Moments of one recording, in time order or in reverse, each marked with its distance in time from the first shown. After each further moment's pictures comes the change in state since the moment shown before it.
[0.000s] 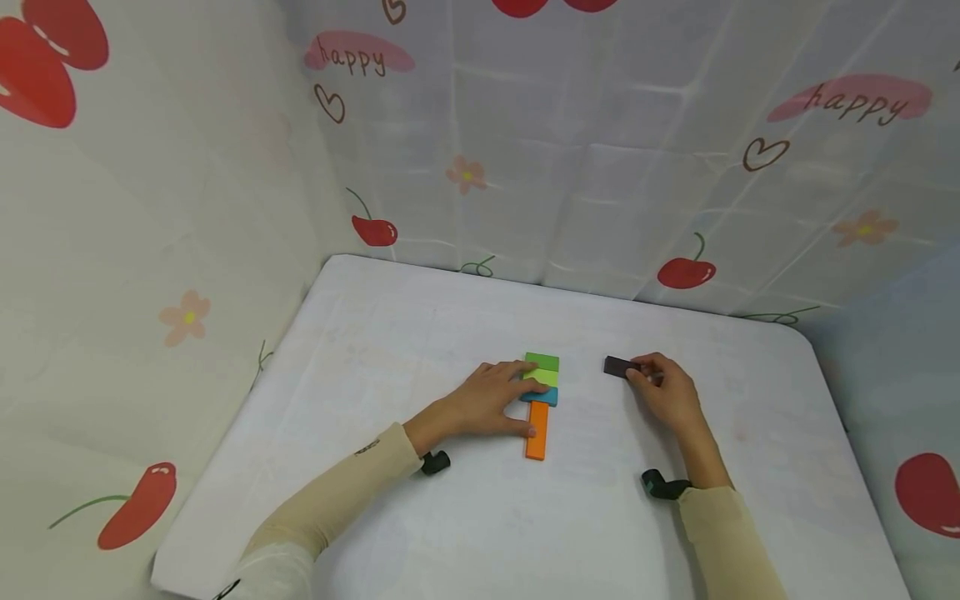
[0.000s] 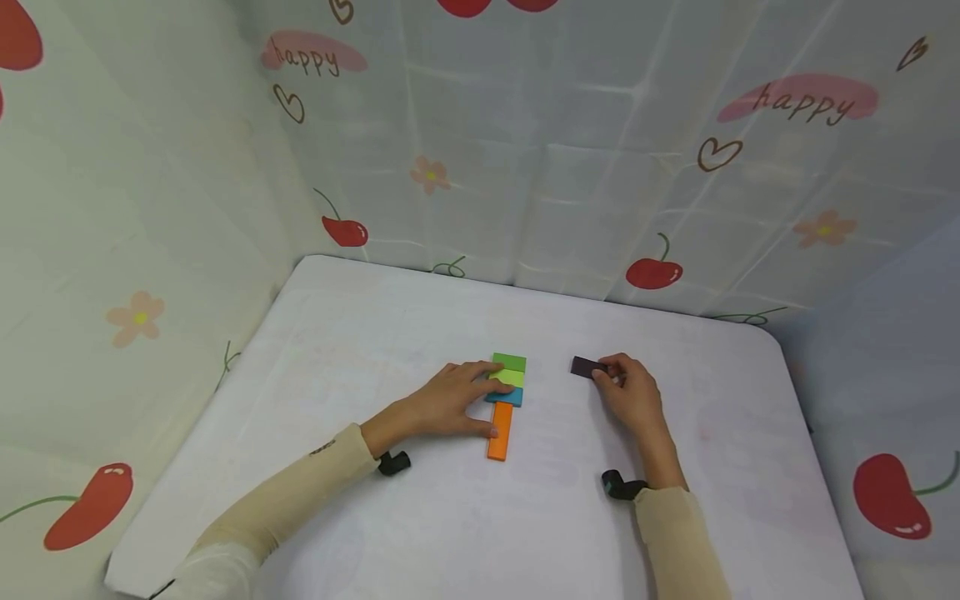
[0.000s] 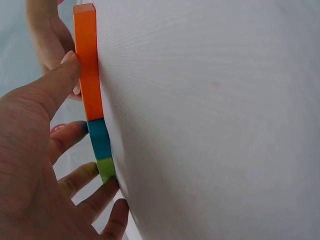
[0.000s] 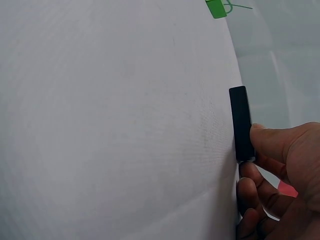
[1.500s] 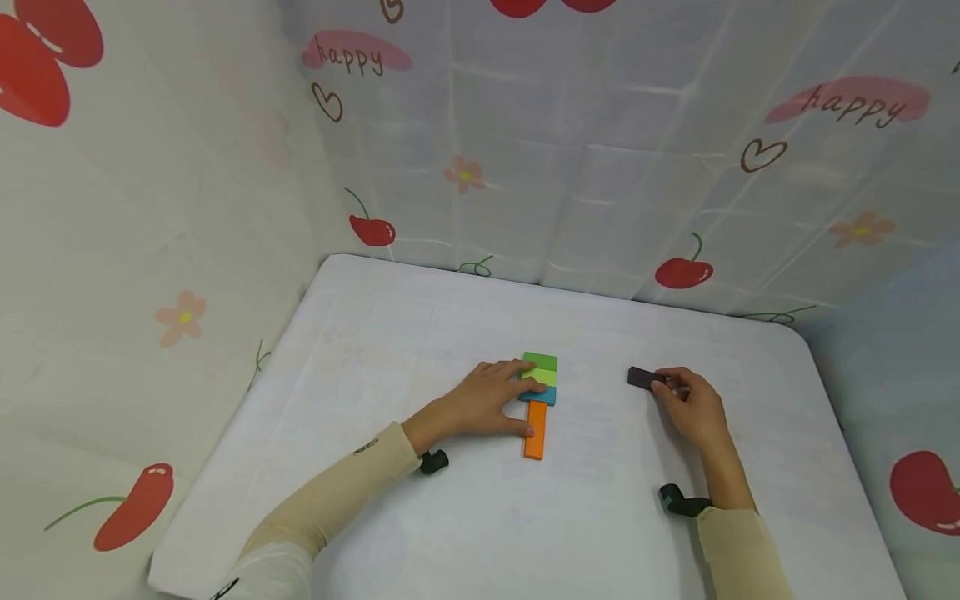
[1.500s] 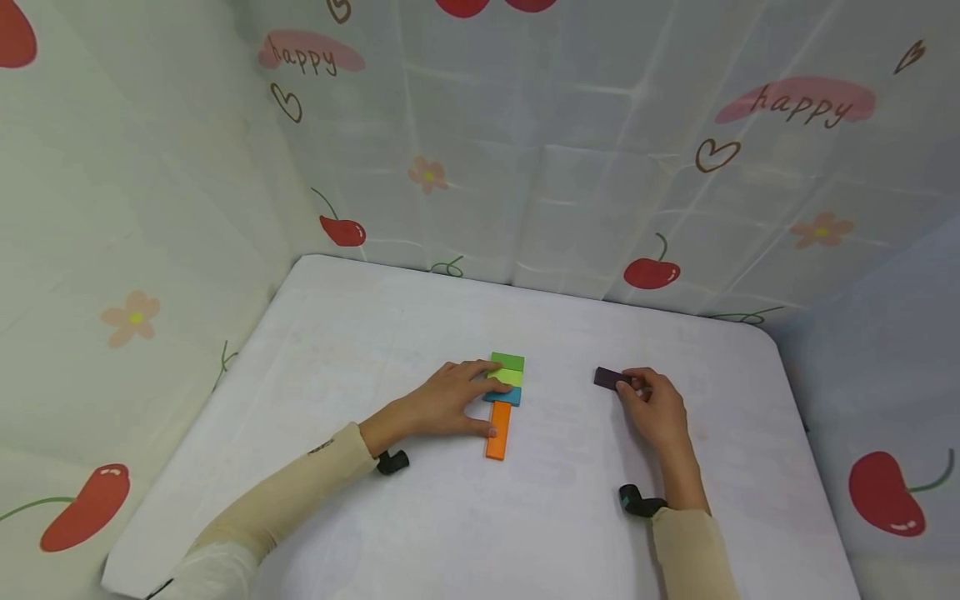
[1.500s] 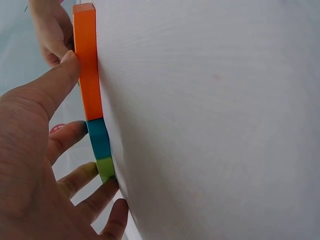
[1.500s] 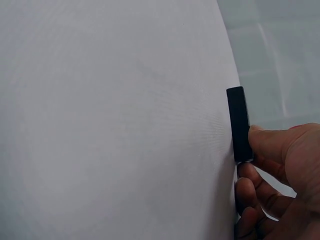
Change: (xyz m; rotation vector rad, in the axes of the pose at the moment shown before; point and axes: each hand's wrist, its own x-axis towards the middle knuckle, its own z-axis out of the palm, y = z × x) left_hand 0.002 0.000 -0.001 -0.012 0.001 -0.004; right_hand -0.023 0.024 -0.022 -0.023 0.056 0.069
